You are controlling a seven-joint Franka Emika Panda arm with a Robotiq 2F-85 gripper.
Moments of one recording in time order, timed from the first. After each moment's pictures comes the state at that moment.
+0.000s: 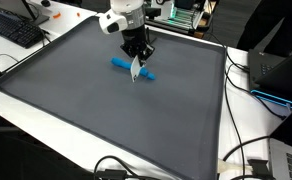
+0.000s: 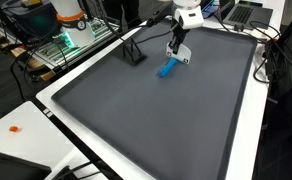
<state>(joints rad) 0.09 0.39 0.09 -2.07 0.10 2.40 0.04</state>
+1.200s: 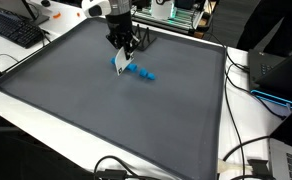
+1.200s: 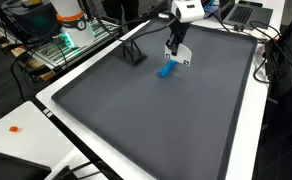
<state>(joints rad) 0.08 0.33 0.03 -2.08 0.04 2.40 0.04</state>
